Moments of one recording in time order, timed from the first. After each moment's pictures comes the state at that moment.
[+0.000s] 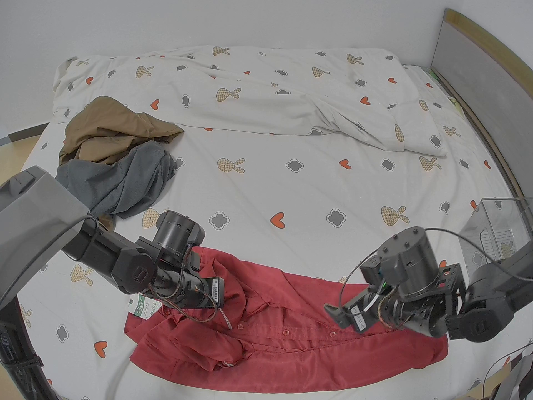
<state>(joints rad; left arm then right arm) -0.45 2.08 -0.99 -0.06 -0.17 -0.43 0.78 1.78 -0.69 -0.35 -0.34 0.02</state>
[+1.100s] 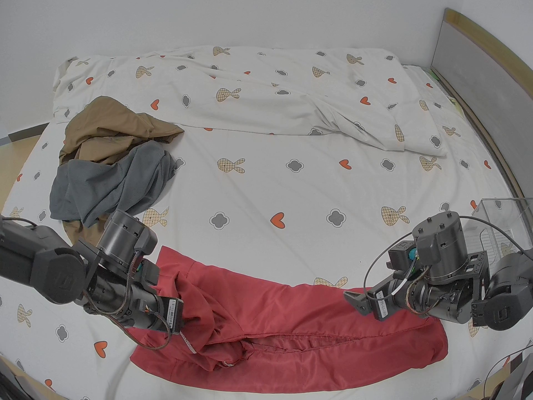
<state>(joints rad) -0.45 1.72 -0.81 0.19 -0.12 -0.34 0.68 1.68 -0.64 -0.35 -0.28 0.05</state>
